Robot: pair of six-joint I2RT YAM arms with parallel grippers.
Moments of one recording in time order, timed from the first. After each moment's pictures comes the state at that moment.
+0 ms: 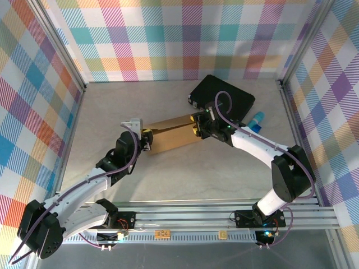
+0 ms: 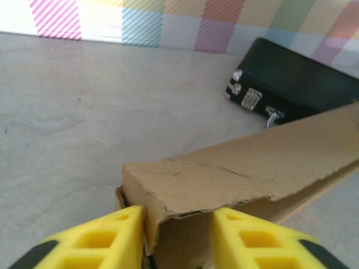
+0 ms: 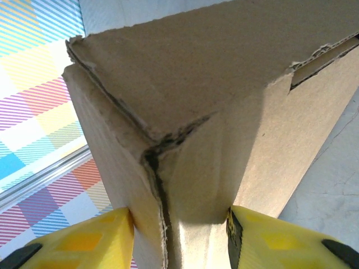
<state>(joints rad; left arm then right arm) -0.59 0.98 0.59 -0.01 -0.31 -0.36 0.58 1.57 1.09 -0.17 -0.14 1.75</state>
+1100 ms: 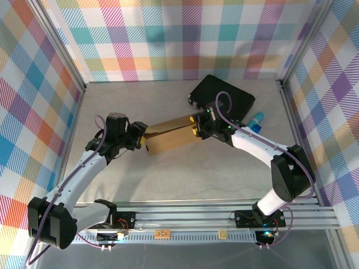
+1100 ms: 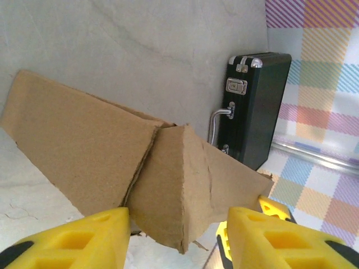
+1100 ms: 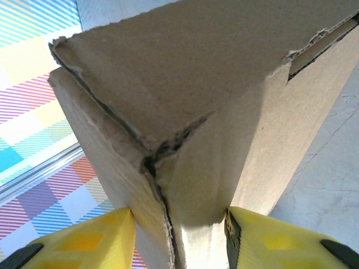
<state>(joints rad) -0.30 1.11 0.85 -0.44 0.22 -1.39 0.57 1.58 1.07 -0.15 -0.18 1.74</state>
